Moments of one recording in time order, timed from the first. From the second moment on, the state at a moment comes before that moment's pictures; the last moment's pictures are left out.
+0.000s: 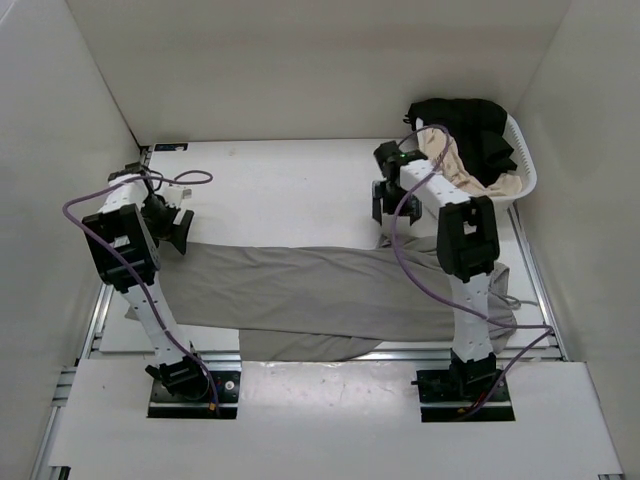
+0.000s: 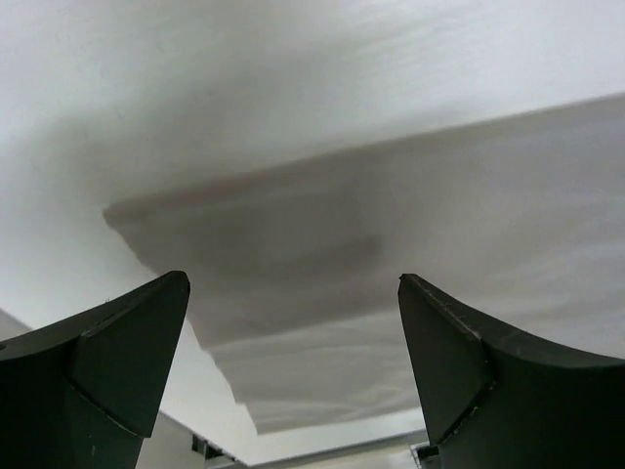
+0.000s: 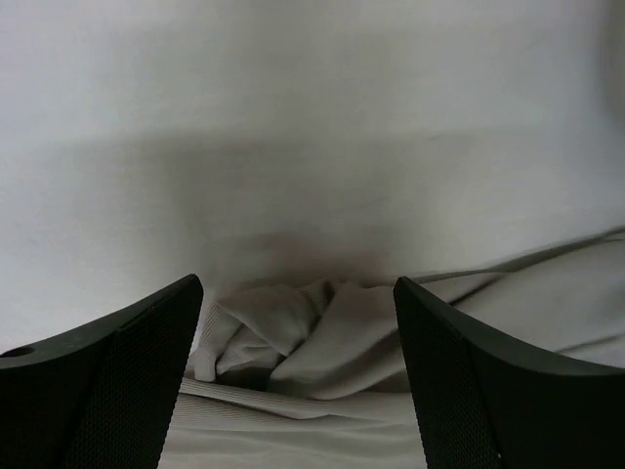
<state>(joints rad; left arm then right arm) 0.33 2.11 1.65 -1.06 0.14 0.64 0.35 2.19 1.86 -0.99 0.22 0.35</state>
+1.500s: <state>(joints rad) 0.33 1.69 0.80 -1.06 -0.12 0.80 0.39 1.49 1.13 -0.56 0.32 0.55</state>
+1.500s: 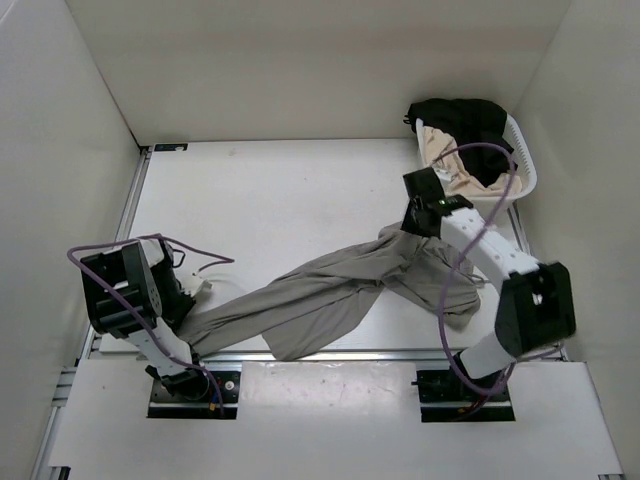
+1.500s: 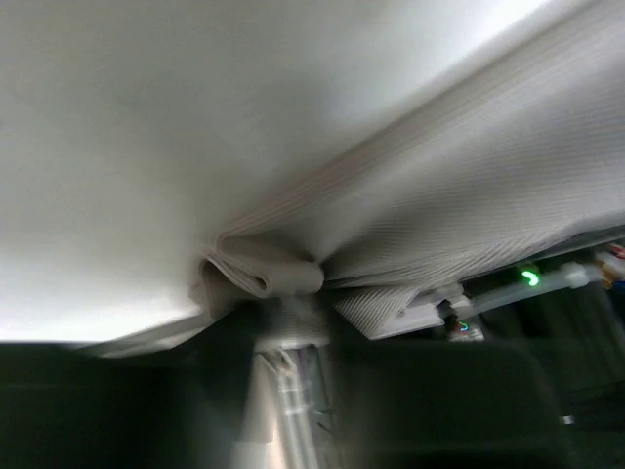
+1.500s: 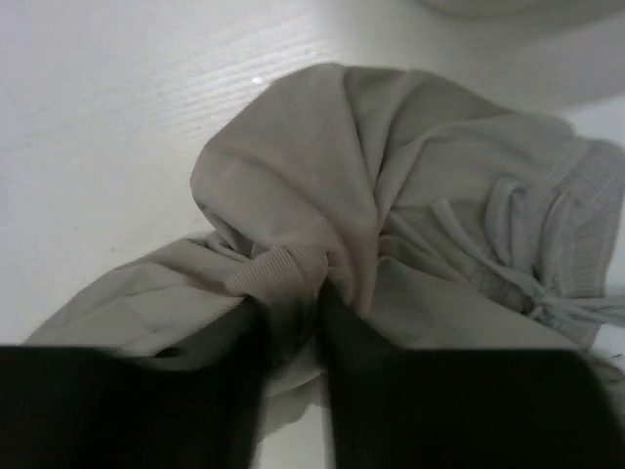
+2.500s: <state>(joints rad) -0.29 1.89 1.29 -1.11 0.32 0.78 0.51 1.71 1.46 -0.80 0.23 0.44</state>
